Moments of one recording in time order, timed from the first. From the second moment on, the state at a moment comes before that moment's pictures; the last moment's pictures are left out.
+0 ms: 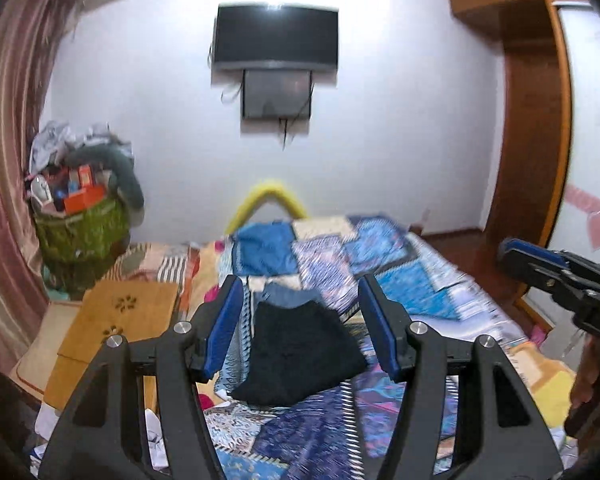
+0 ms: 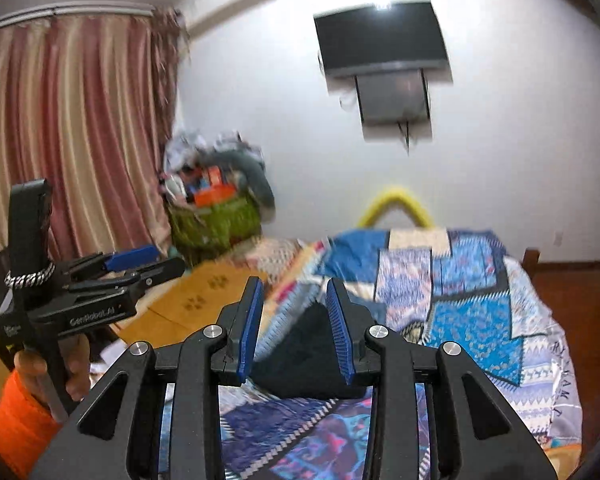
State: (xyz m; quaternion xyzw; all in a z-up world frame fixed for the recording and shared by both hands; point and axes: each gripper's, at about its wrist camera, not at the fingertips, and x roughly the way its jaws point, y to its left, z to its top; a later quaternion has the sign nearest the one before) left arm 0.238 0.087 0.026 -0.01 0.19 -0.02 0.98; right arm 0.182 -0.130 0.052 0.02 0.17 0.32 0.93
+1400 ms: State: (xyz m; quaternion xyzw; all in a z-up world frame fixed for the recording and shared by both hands) left arm 0.065 0.054 0.032 -0.01 0.08 -0.01 1.00; right arm 0.040 -0.153 0.064 0.01 0.07 0.24 0.97
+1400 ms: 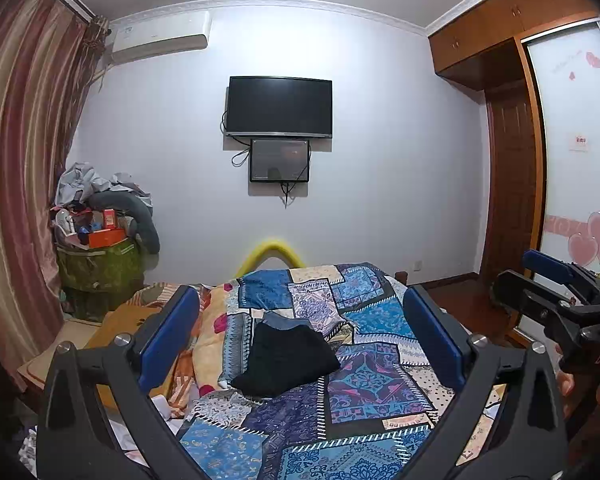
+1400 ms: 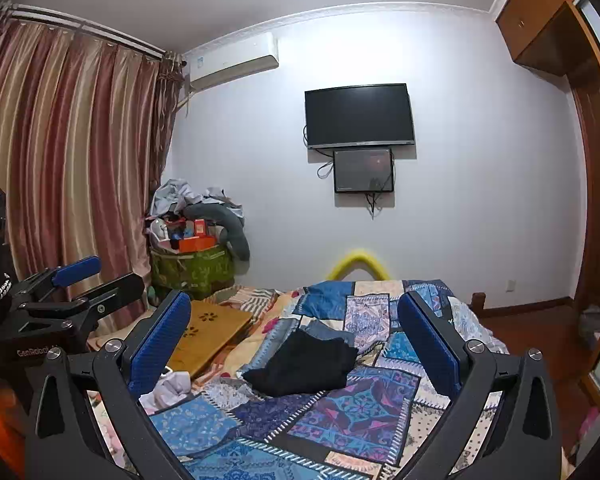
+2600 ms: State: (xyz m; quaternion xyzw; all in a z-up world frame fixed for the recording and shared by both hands) left arm 0.070 0.055 0.026 -0.02 0.09 -0.01 1.00; right arm 0.038 -0.156 0.060 0.01 0.09 0.23 0.97
